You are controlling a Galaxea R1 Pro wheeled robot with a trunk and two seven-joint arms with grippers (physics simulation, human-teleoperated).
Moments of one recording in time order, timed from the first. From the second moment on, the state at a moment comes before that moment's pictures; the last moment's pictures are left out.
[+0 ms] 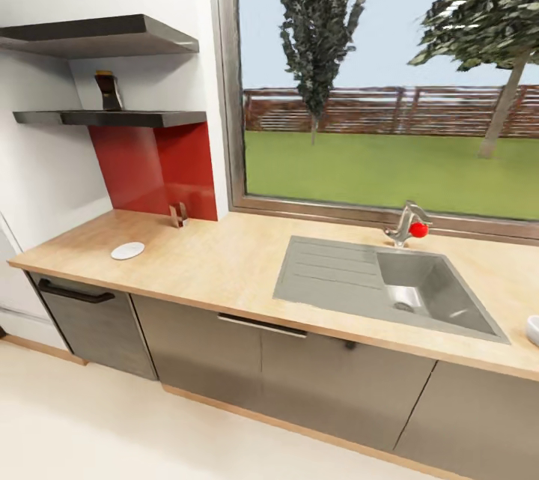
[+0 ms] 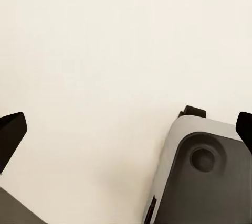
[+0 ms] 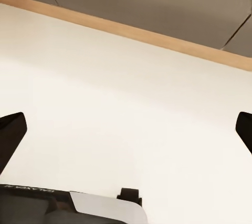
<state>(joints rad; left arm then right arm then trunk) -0.12 0.07 0.12 -0.08 0.09 -0.24 0.20 -0.01 -0.12 -0.08 -0.54 0.00 -0.20 0.25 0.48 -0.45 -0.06</state>
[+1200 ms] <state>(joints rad) -0.12 0.07 0.12 -0.08 0.09 -0.24 0.20 -0.01 -0.13 -0.08 -0.55 0.01 -0.20 0.25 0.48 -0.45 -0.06</state>
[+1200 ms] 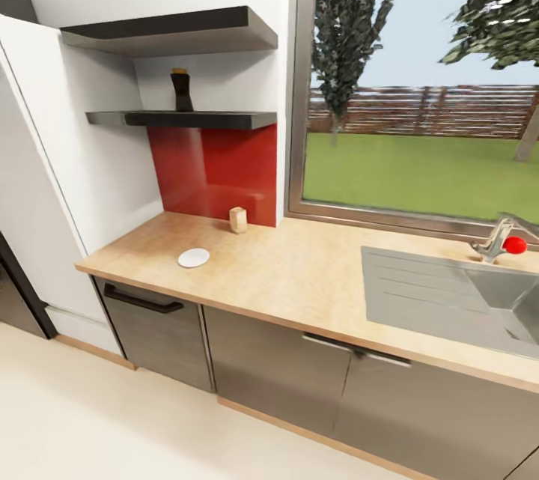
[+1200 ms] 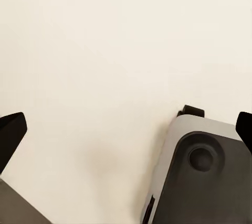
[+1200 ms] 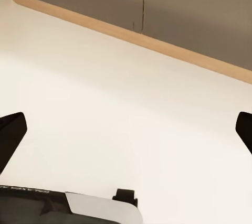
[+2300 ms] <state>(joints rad) -0.12 0.06 0.12 -0.08 0.09 -0.24 0.20 -0.01 -0.13 -0.08 -0.54 0.01 -0.20 0.25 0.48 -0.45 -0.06</state>
